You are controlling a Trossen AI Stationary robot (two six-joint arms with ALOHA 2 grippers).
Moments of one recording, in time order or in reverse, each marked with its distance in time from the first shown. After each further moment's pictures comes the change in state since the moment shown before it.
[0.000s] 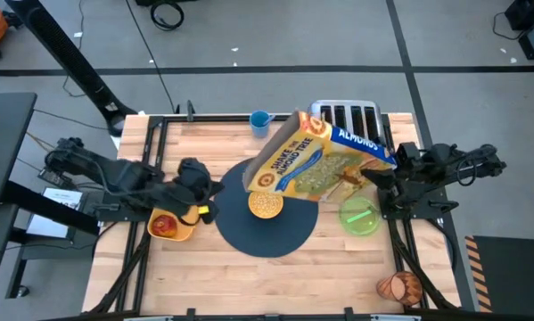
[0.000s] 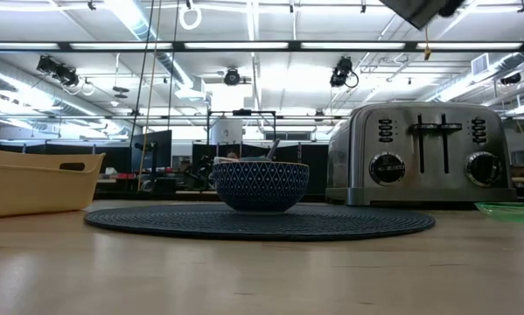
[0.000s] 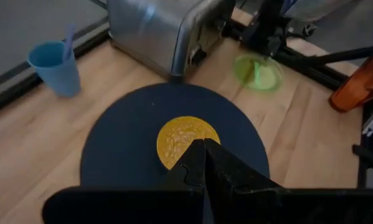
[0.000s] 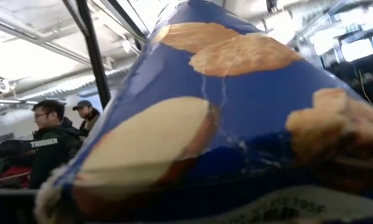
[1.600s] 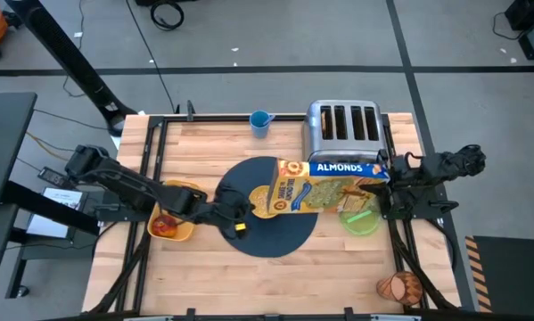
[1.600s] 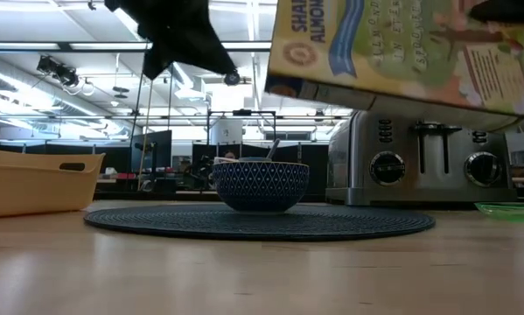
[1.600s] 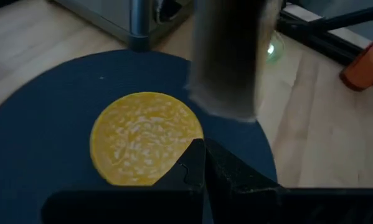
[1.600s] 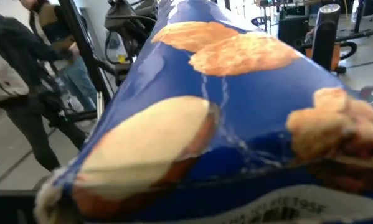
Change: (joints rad) left arm 0.073 0.251 -0.343 0.672 0.124 0.091; right arm 0.147 -0.294 -0.014 -0.768 0.180 0.065
